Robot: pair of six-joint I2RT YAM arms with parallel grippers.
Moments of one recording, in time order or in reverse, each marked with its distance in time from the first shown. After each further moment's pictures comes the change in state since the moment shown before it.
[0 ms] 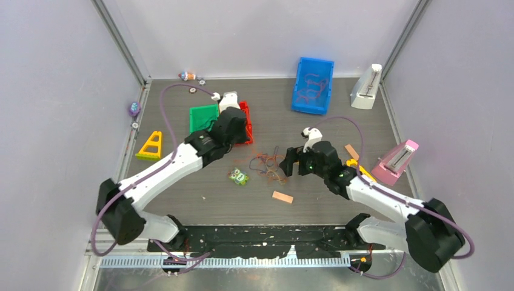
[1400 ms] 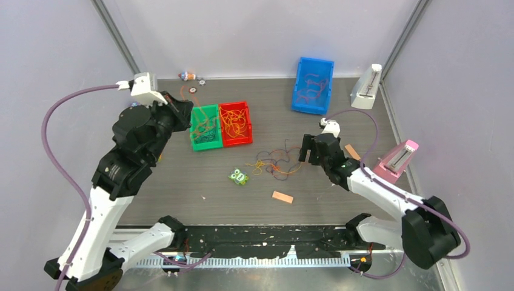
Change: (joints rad) left arm 0.225 -0.501 0.231 -0.162 0.095 0.202; right arm -0.073 0.107 0.114 -0.172 0.375 0.113
